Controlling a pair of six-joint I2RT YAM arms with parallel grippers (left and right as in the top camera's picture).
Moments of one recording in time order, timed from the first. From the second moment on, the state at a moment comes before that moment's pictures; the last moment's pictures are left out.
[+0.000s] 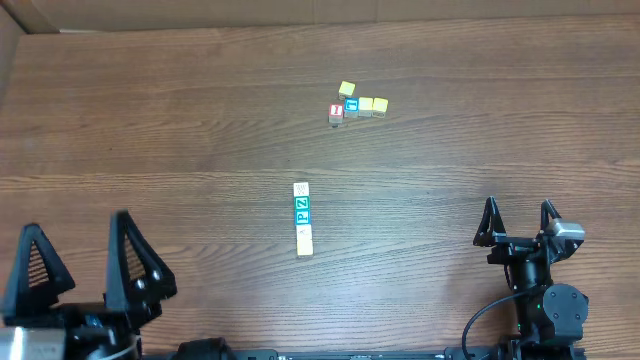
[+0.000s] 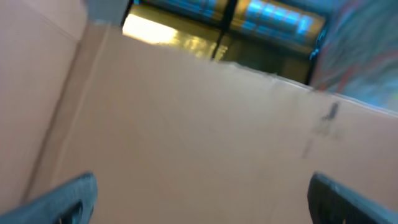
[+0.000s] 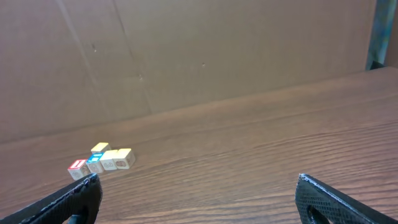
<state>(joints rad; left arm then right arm) 0.10 0.24 0.94 -0.21 -0.06 -0.36 -0.03 0.01 0.02 -0.04 -0.03 0.21</state>
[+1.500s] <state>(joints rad) 0.06 0.02 0.01 -0.06 -0.04 -0.31 -0.03 0.01 0.02 -0.03 -0.03 0.21</state>
